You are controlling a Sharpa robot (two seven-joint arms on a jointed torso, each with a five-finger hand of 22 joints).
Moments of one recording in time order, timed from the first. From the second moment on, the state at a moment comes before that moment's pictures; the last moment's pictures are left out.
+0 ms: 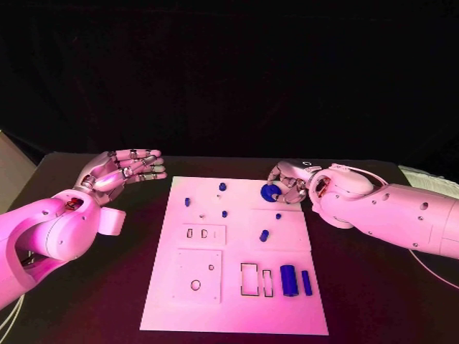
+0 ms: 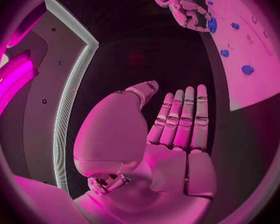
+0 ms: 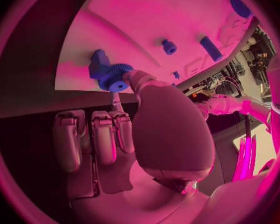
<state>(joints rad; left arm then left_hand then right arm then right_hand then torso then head) 1.00 -0.98 0.27 1.56 -0.24 -0.22 0.32 1.37 -0.15 0.46 0.14 0.21 0.83 0.21 0.19 0.18 0.98 0.21 0.07 0.07 0.90 0.16 0.21 0.33 0.18 0.84 0.27 0.25 0.11 1.22 -0.78 -0.07 1.33 -1.53 -0.29 -0.15 1.43 -0.26 0.41 0.27 0.54 0.97 0.15 0.16 0.36 1.47 0.07 1.56 1.31 1.47 0.00 1.57 1.31 0.03 1.47 0.09 1.54 1.31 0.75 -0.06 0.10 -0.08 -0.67</state>
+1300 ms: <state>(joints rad) 1.00 -0.98 0.27 1.57 -0.25 -0.21 0.32 1.37 -0.15 0.46 0.14 0.21 0.83 0.21 0.19 0.18 0.98 0.21 0.07 0.07 0.90 0.16 0.21 0.33 0.18 0.84 0.27 0.25 0.11 1.21 -0.56 -0.08 1.38 -1.74 -0.47 -0.22 1.38 -0.27 0.45 0.25 0.47 0.98 0.15 0.19 0.36 1.47 0.07 1.56 1.31 1.47 -0.01 1.57 1.31 0.01 1.47 0.09 1.55 1.31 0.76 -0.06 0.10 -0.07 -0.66</state>
